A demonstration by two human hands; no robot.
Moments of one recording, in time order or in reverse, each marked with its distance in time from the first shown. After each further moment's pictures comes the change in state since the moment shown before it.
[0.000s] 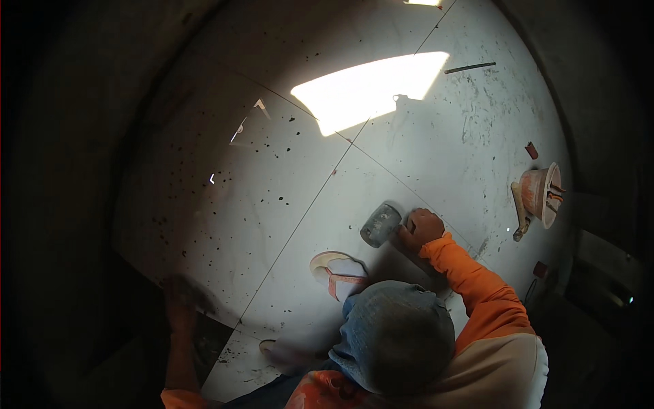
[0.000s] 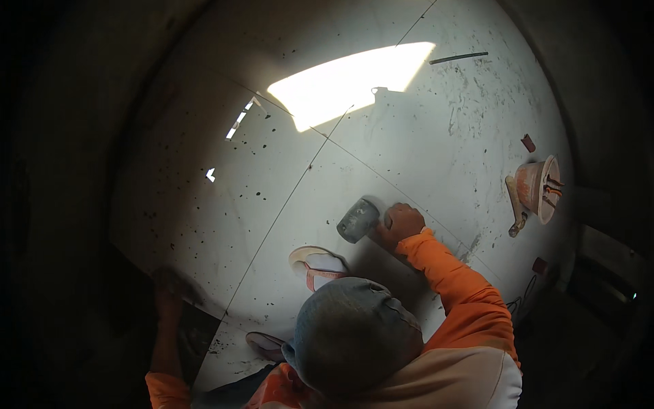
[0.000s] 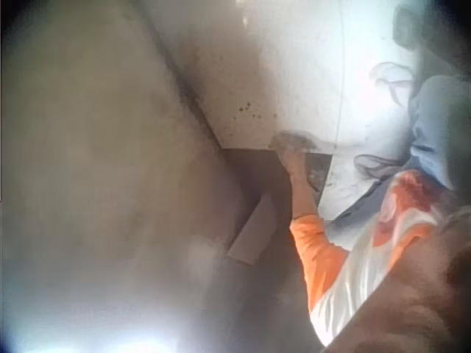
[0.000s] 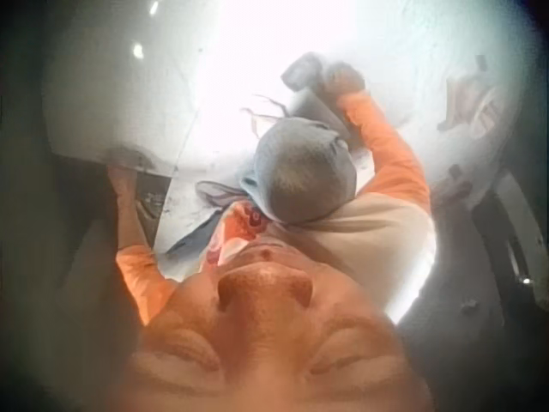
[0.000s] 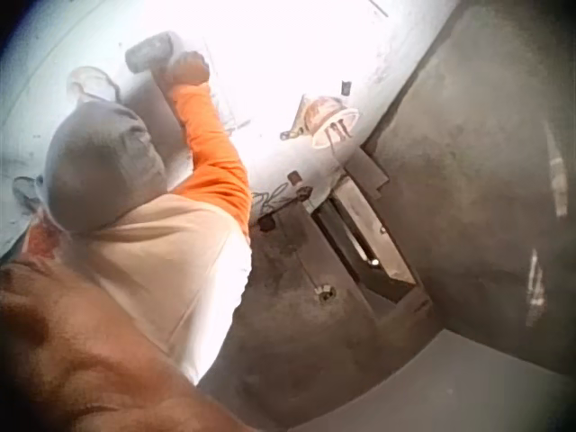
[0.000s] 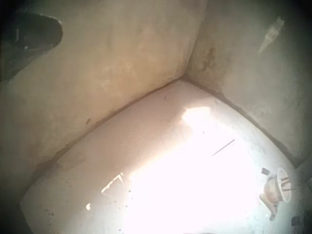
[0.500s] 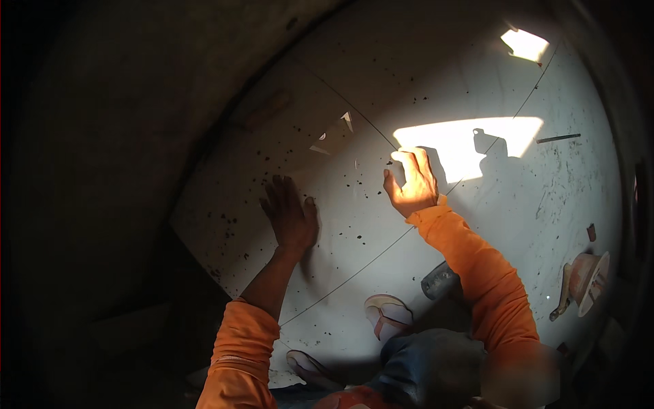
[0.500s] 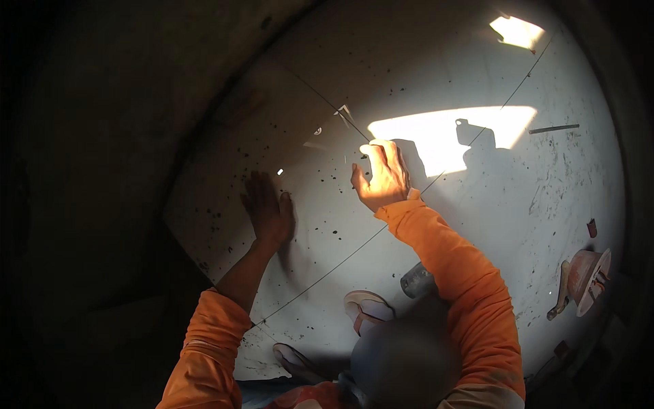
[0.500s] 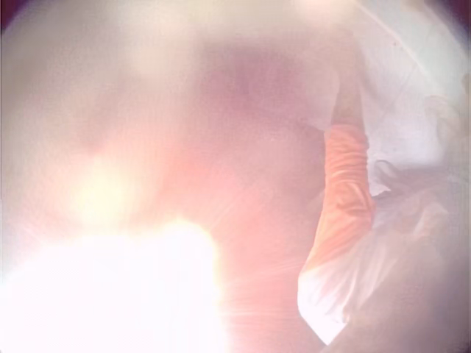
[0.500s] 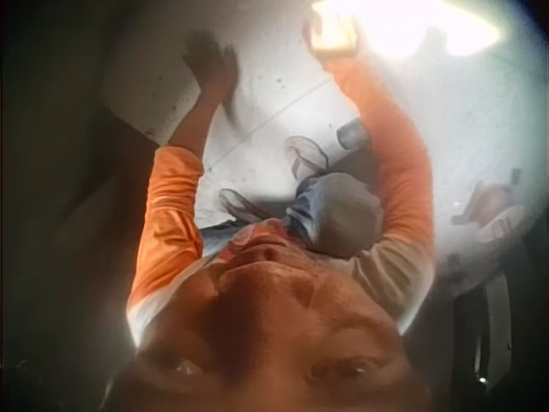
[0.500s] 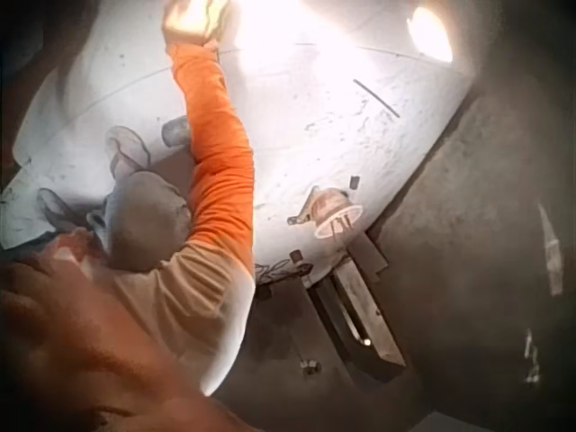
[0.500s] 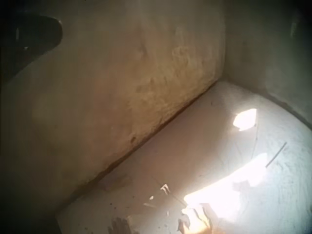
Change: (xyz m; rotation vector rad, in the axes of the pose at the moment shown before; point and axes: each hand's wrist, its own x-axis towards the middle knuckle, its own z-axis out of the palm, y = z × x) left_hand 0.201 0.212 0.020 0.025 0.353 0.031; right_hand 0.215 -0.187 -0.016 0.426 0.552 -0.542
